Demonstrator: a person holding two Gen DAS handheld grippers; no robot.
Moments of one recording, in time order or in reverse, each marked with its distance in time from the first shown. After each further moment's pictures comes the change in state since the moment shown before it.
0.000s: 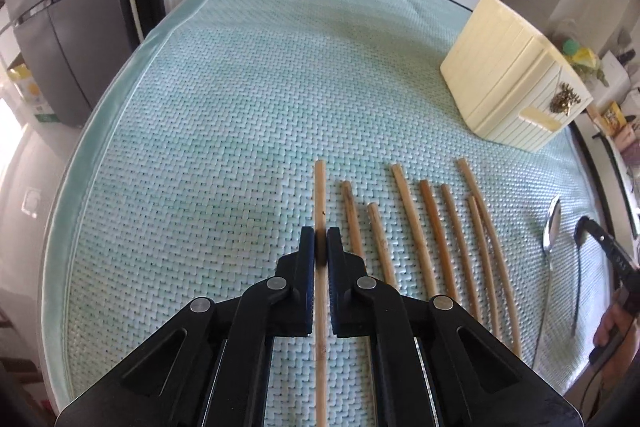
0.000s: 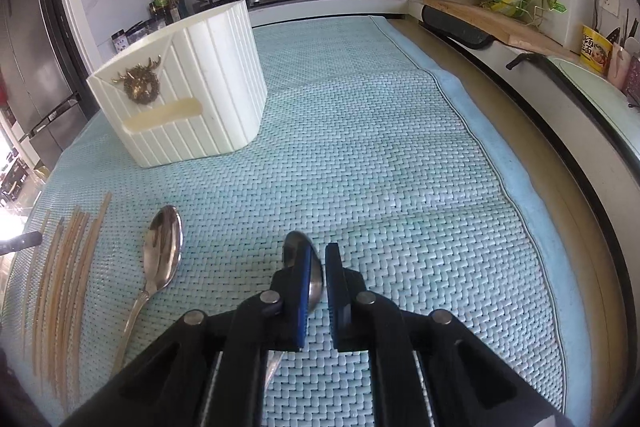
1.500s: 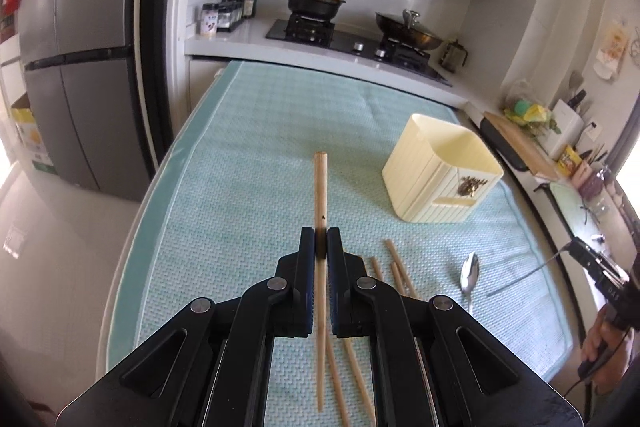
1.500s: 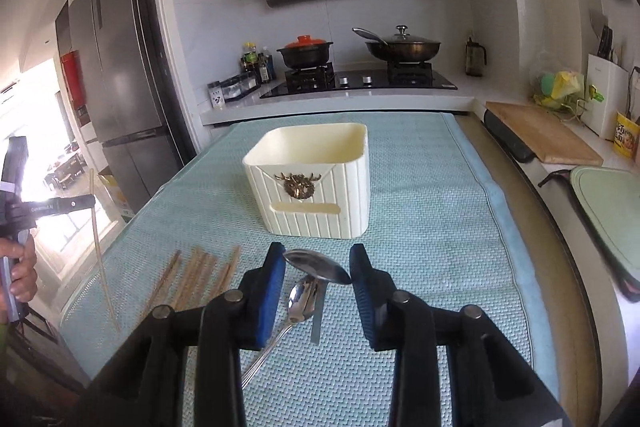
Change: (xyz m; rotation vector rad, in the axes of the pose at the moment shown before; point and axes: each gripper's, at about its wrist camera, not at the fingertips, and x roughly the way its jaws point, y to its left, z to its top) left arm -0.142 -0.011 0.002 0.028 -0.287 -0.078; right arm -0.133 0.064 0.019 -0.149 -0.234 0.189
